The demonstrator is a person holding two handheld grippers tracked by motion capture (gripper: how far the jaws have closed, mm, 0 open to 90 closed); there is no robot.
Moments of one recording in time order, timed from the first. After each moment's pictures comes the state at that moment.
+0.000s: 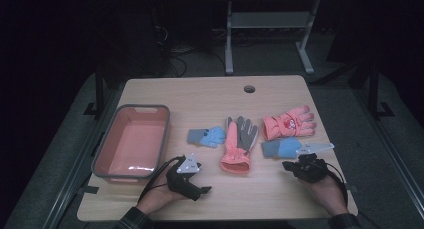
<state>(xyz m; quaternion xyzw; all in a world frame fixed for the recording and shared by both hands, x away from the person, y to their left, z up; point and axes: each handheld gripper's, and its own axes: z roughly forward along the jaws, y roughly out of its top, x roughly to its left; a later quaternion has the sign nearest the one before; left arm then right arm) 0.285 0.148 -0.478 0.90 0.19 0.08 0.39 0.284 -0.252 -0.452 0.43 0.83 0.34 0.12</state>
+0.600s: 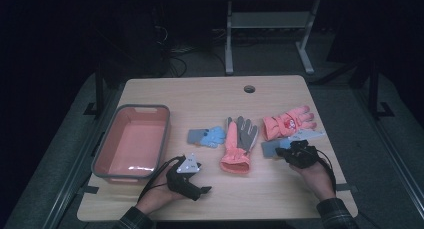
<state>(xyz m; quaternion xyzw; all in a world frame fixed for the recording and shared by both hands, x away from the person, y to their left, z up) 0.285 0.148 -0.478 0.90 0.19 0.08 0.39 0.320 -0.234 -0.443 0.43 0.81 0.36 0.14</state>
